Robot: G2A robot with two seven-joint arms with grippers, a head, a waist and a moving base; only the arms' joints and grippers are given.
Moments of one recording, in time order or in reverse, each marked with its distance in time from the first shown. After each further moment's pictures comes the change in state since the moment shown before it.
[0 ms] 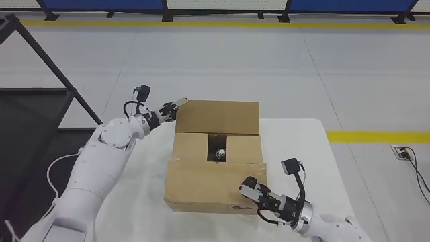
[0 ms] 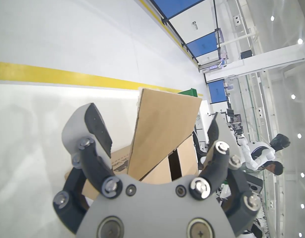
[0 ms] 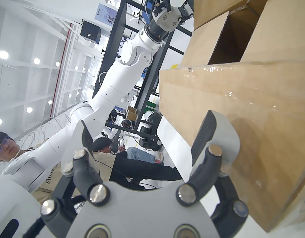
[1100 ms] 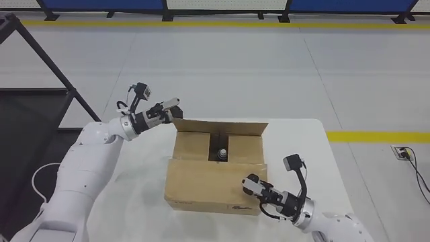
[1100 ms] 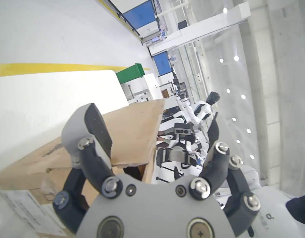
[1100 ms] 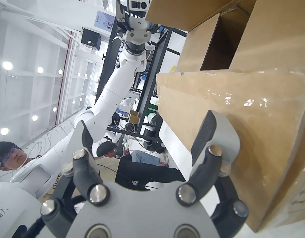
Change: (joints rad) left arm 0.041 0.049 -0.191 -0.064 -0.415 -0.106 -0.589; right arm 0.027 0.007 0.000 0.035 0.061 0.040 -0.016
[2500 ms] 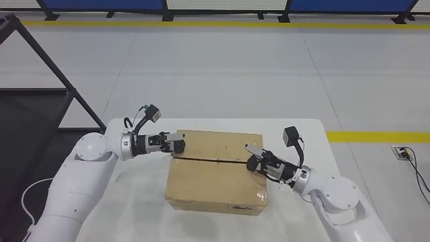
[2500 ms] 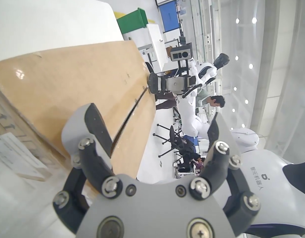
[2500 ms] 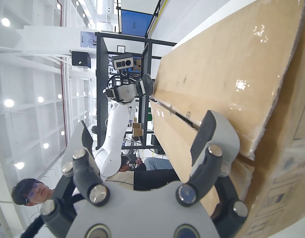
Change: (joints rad) left arm 0.185 0.119 0.030 -0.323 0.054 0.123 -0.121; right arm 0.269 -0.008 -0.046 0.216 0.128 0.269 0.052
